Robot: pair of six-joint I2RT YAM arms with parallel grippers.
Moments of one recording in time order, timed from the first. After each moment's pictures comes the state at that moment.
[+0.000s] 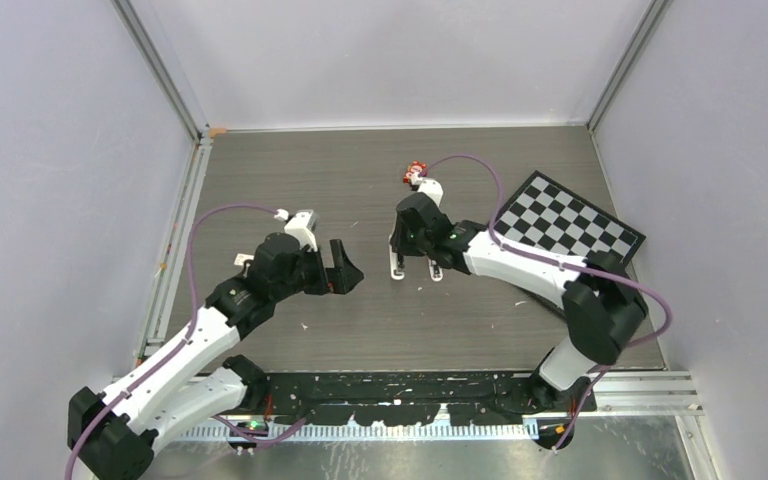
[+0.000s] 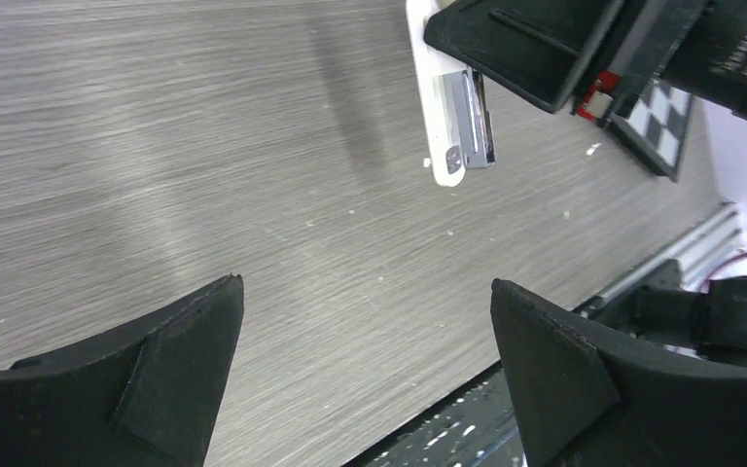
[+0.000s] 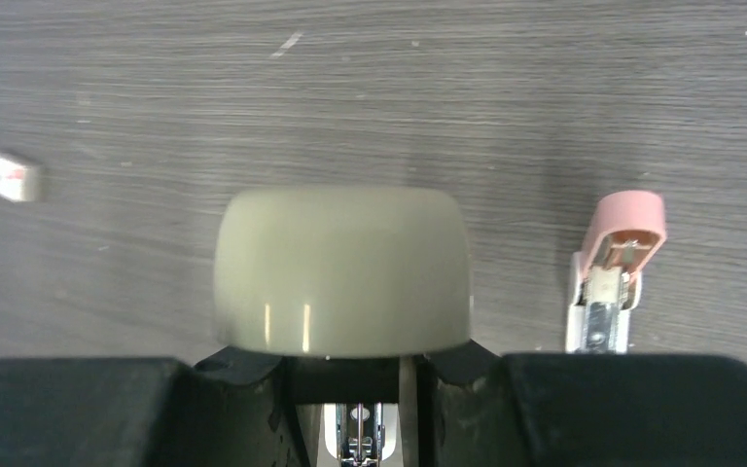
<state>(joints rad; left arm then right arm) -0.62 0.85 0.64 -0.32 0.09 -0.60 0.82 1.55 1.08 -0.22 0.26 0.73</state>
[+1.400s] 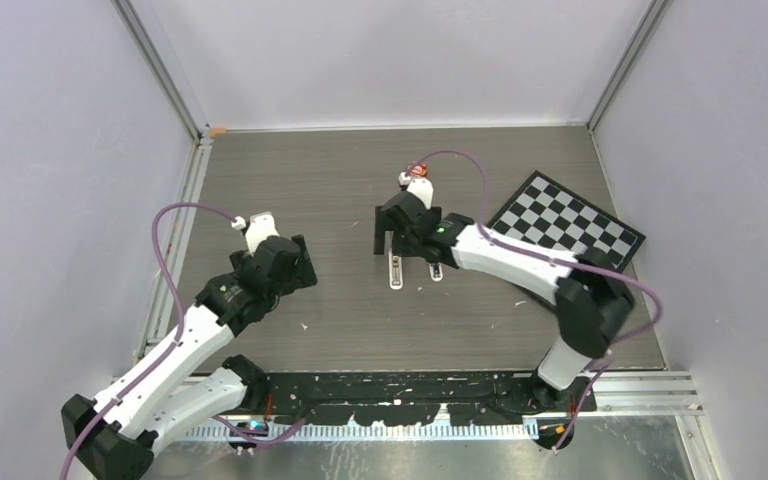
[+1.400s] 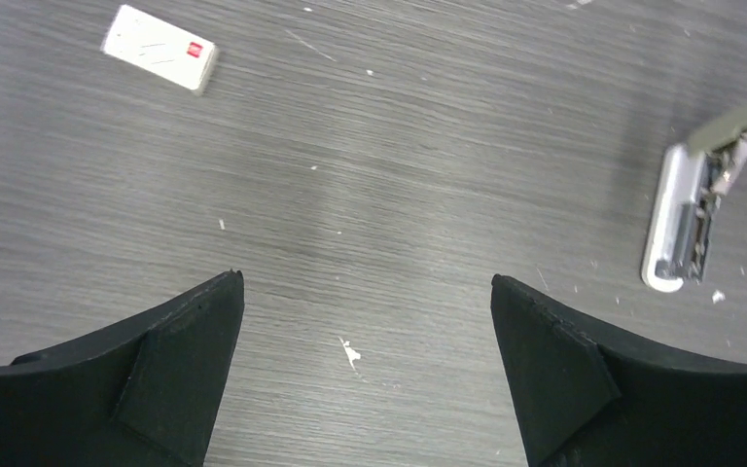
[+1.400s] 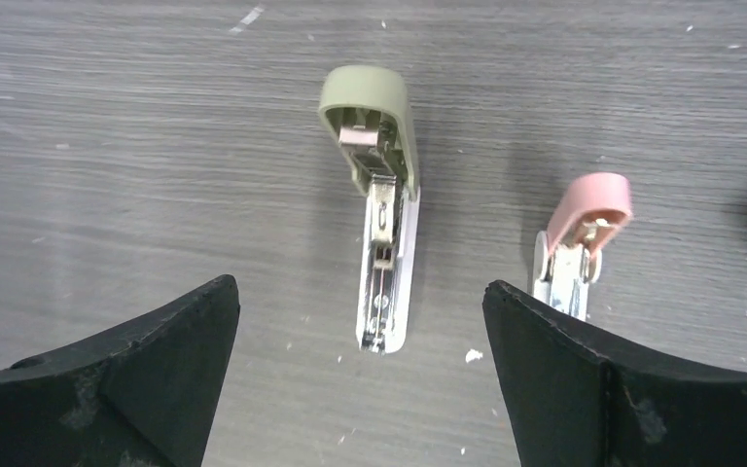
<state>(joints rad) -0.62 0.81 0.74 -0.73 -0.50 -0.67 0.84 1.71 1.24 -0.43 0.36 0.69</state>
